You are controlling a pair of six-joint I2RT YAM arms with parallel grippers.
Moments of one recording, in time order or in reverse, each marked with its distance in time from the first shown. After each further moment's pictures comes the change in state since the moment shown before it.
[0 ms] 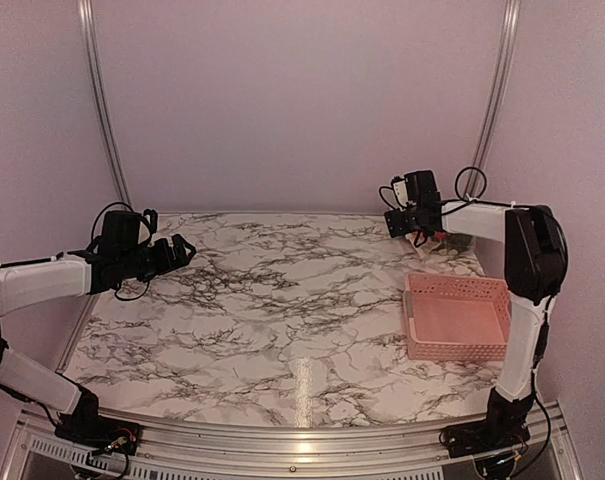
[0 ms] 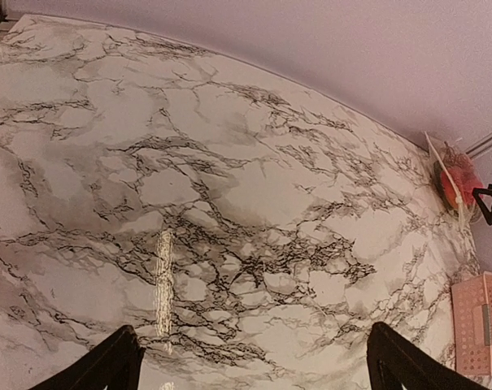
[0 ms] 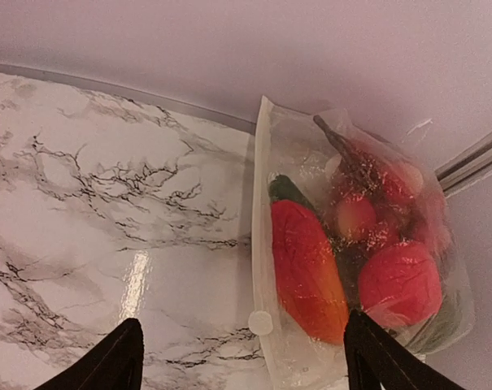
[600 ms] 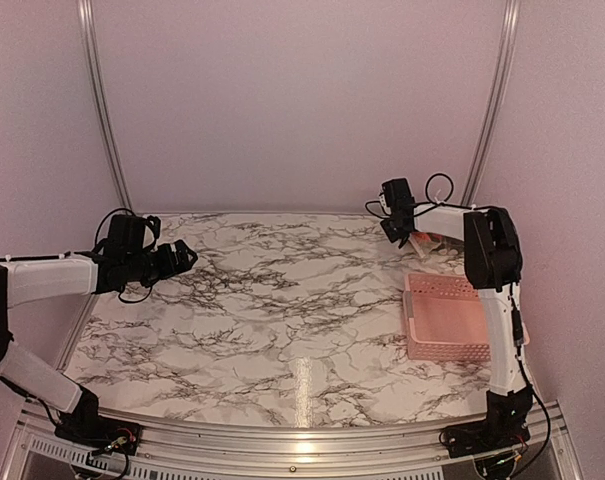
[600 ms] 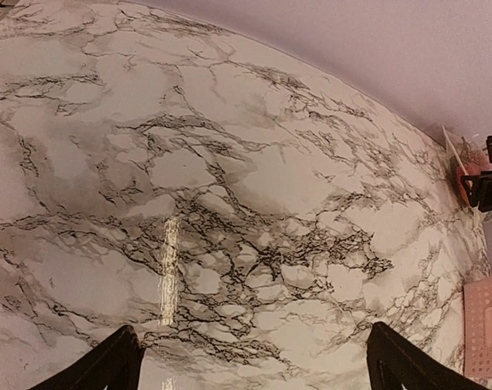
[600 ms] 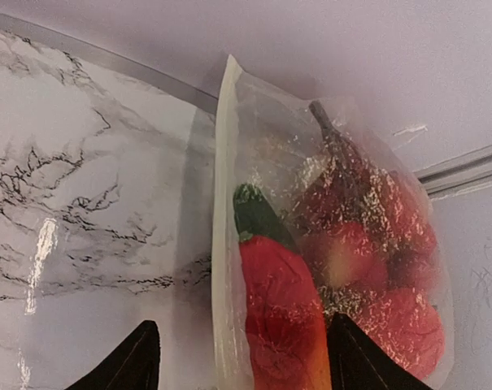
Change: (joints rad) left arm 0.000 0.054 -0.001 0.004 -0.008 -0.015; right arm 0.008 0.366 0.376 -0.111 0.282 -0.166
